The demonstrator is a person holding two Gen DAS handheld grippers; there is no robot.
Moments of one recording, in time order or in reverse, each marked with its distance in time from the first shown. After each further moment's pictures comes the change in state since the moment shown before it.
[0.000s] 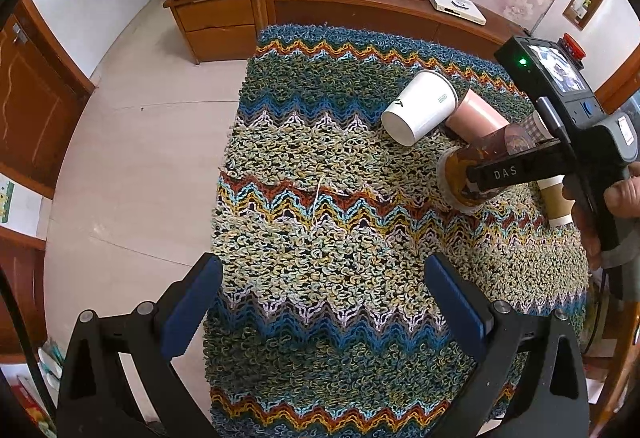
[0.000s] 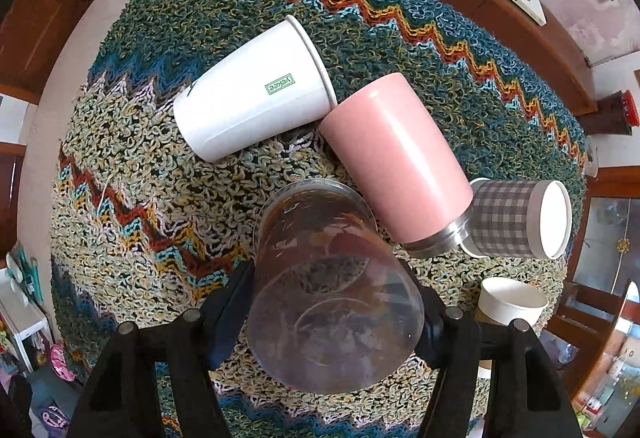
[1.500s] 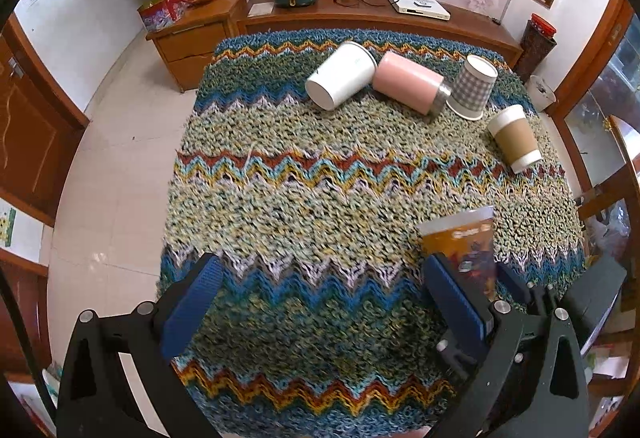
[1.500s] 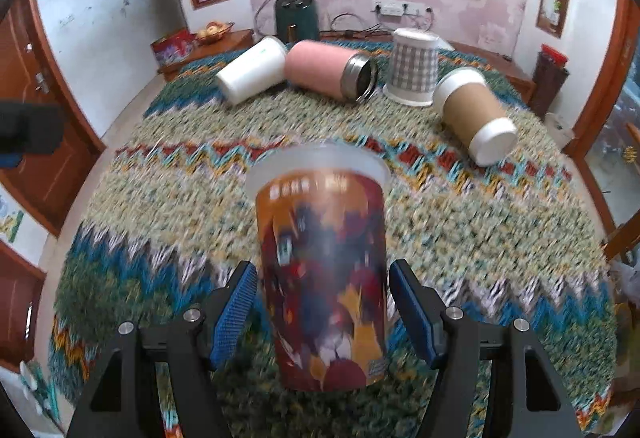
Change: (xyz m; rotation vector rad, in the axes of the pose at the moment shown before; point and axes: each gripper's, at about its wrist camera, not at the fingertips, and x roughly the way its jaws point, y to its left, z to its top) left arm -0.018 -0.084 -0.087 0.096 -0.102 0.006; right arm 0.015 0.018 -0.271 0.298 -0.618 0.098
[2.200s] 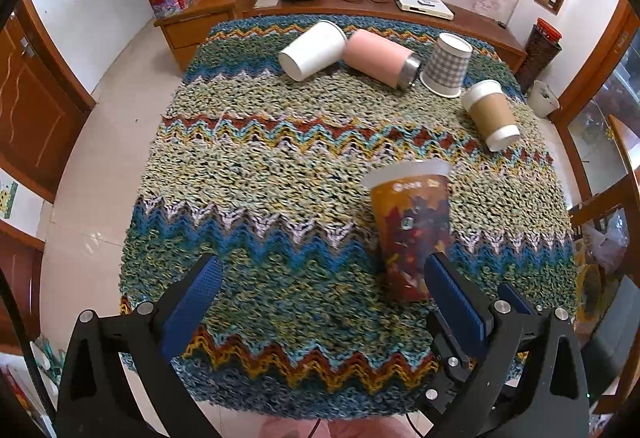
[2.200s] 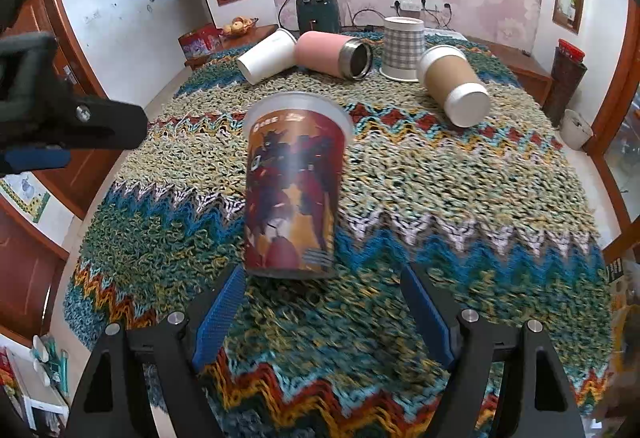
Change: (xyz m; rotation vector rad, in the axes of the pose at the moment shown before) left arm -0.009 -0.056 -0.040 -0.055 0.001 0.015; right arm -0.050 -0.045 -0.039 -0.022 0.019 0.070
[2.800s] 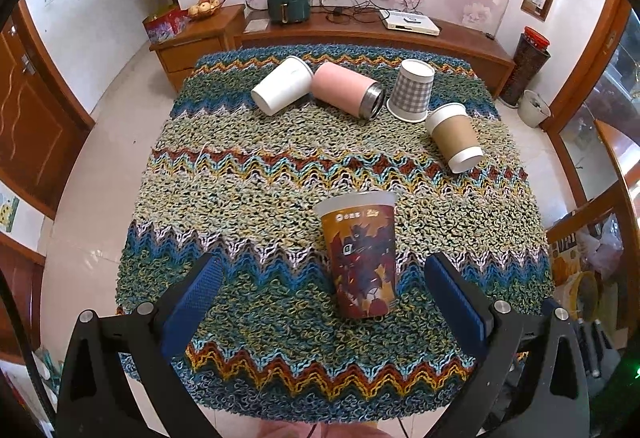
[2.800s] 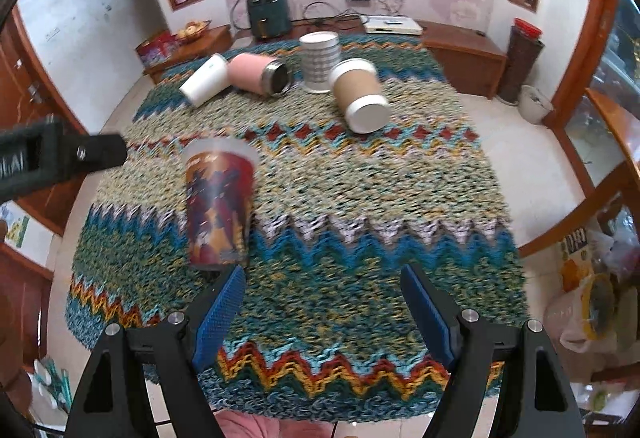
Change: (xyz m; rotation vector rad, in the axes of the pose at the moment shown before) left arm -0.027 -0.043 0.012 0.023 -0.076 0.001; right arm -0.060 -0.060 0.024 0.107 0.039 -0.133
